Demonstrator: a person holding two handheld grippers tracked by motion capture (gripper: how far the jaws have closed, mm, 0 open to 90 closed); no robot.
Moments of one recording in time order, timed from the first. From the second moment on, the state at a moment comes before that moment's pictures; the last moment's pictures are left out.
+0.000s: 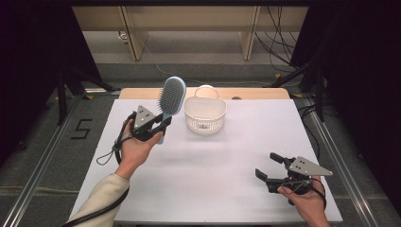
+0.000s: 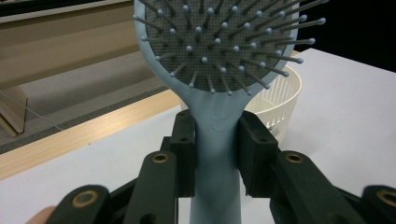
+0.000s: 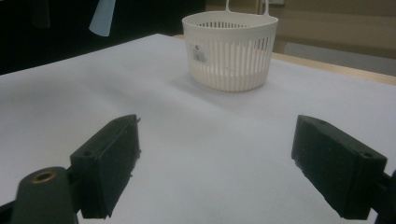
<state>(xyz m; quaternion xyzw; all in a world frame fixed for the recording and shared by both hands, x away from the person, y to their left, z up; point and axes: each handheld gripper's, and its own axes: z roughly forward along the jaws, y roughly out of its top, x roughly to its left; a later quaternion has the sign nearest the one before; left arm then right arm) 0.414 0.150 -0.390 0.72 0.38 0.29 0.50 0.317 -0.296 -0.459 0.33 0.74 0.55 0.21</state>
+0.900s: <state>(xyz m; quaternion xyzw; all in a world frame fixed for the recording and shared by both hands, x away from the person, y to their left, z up) 0.424 0.136 -0.382 0.72 0.37 0.29 0.51 0.317 -0.296 -0.459 0.33 0.74 0.55 0.21</state>
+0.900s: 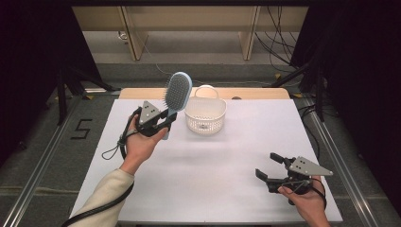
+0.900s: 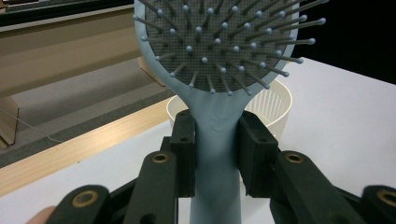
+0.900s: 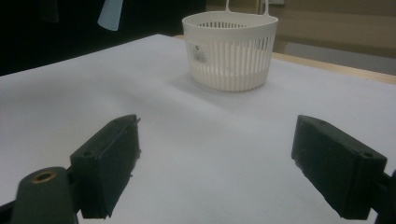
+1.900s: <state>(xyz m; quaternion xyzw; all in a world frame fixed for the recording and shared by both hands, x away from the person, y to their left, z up) 0.430 0.124 -0.376 0.72 0.35 0.28 0.52 0.316 -0.297 -0.459 0.33 0.74 0.55 0.21</state>
